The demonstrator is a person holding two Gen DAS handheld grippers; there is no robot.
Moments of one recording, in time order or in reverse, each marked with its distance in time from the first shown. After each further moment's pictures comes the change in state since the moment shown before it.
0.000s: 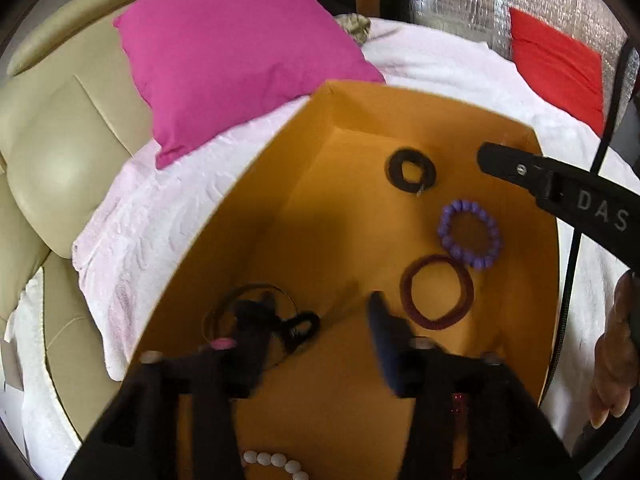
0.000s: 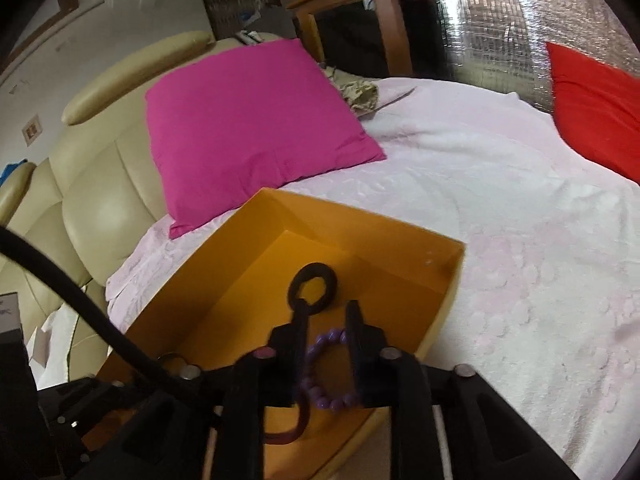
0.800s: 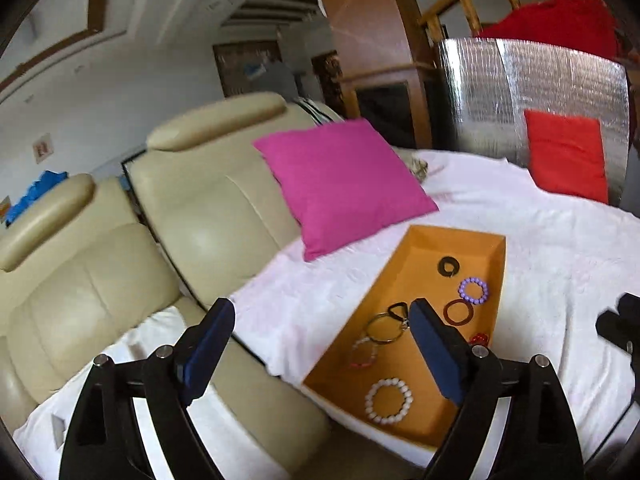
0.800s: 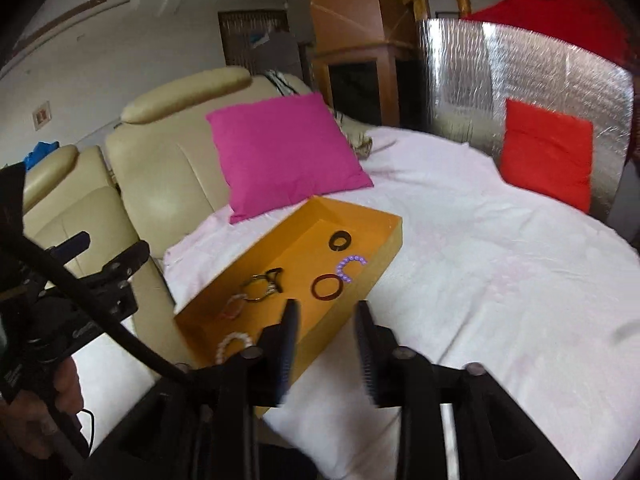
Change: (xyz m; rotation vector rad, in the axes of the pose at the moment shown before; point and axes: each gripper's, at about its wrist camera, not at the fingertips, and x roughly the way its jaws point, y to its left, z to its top) left arm -0.255 0.054 -0.078 -0.042 -0.409 0.235; right arm -0.262 0.087 -0.093 -0.074 -0.103 -0.080
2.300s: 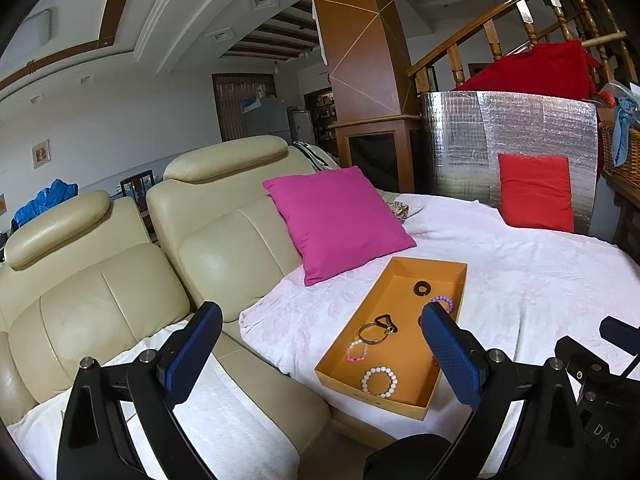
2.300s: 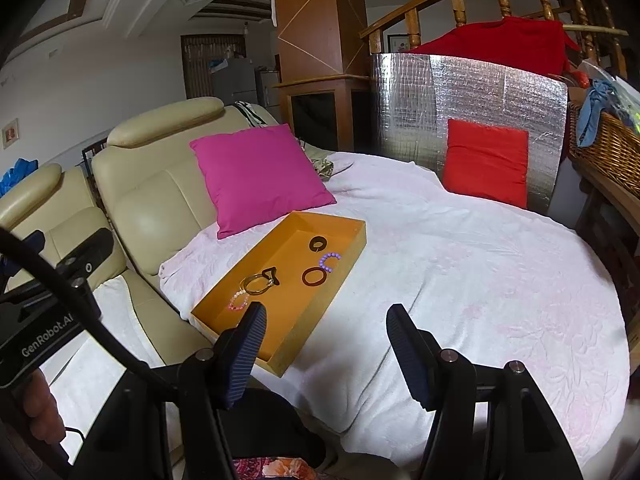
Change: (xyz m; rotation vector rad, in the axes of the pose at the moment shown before) left arm -0.113 0.043 -0.016 -0.034 -0.129 -0.072; right arm -0.108 0.052 -0.039 0.059 -0.077 -0.176
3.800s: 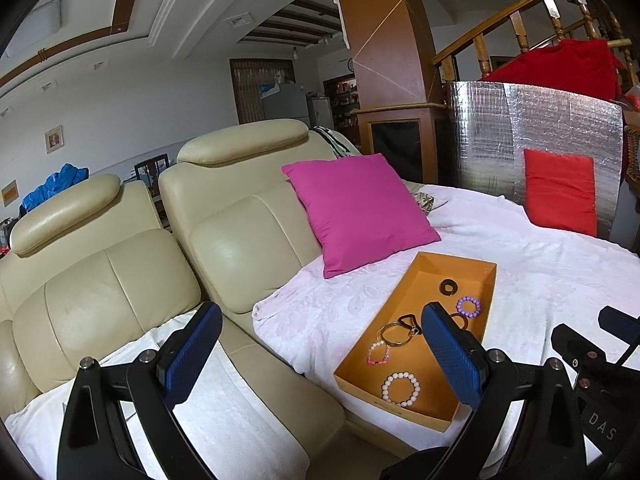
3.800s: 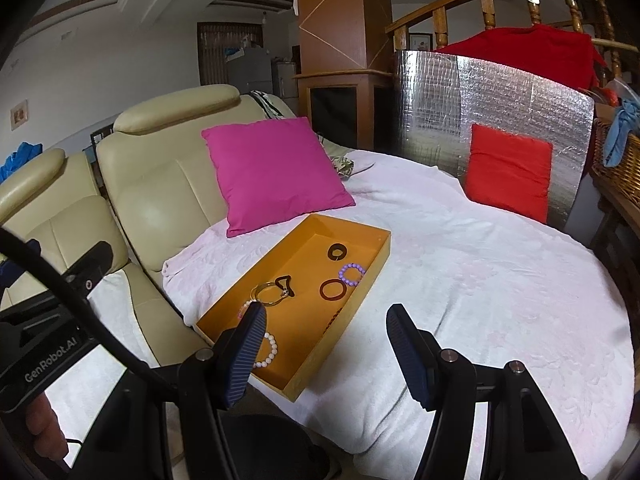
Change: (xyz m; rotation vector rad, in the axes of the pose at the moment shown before) left arm 0.047 0.019 0.006 -0.032 0.053 0.057; right arm 0.048 0.030 0.030 -0.057 0.027 0.031
